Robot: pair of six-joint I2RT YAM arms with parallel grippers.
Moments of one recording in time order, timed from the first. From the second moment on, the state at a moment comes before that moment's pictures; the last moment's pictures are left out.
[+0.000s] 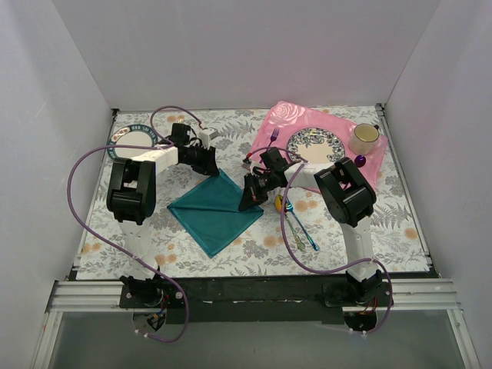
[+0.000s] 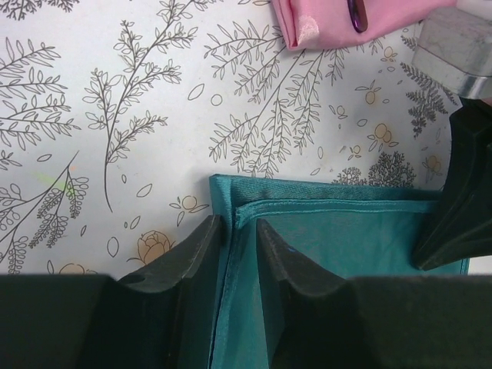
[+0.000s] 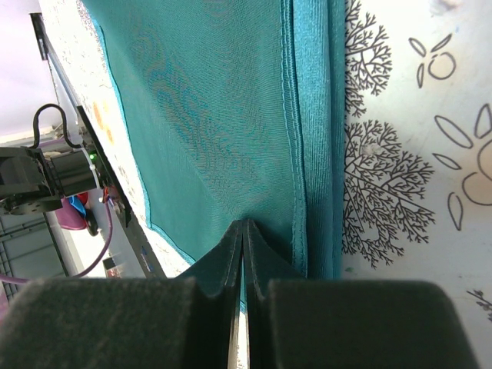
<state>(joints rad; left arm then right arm) -0.17 2.04 1.37 -0.32 0.67 0.22 0.61 2.13 1.28 -0.15 -0.83 0.45</state>
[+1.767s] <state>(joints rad) -0.20 2.01 1.37 -0.28 0.63 0.21 0.61 2.13 1.28 -0.15 -0.83 0.45</state>
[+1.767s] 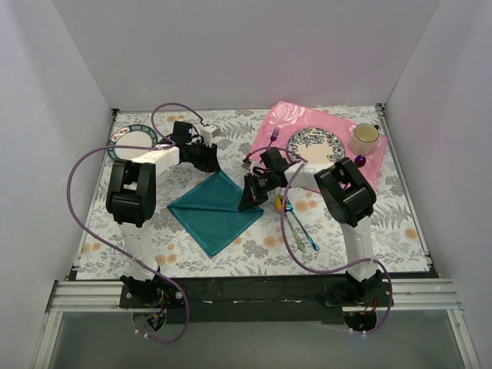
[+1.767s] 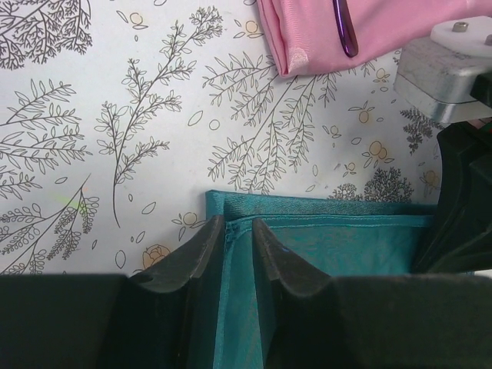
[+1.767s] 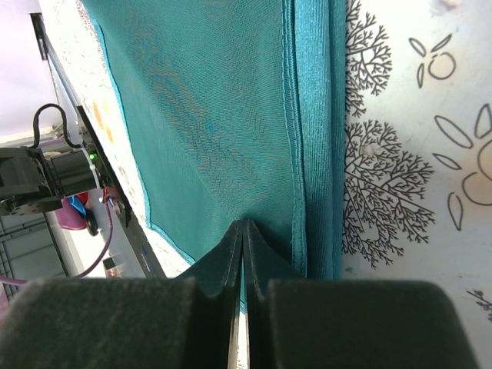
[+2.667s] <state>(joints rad) -0.20 2.01 1.36 -0.29 0.62 0.23 0.61 2.13 1.28 -0.15 -0.83 0.45</state>
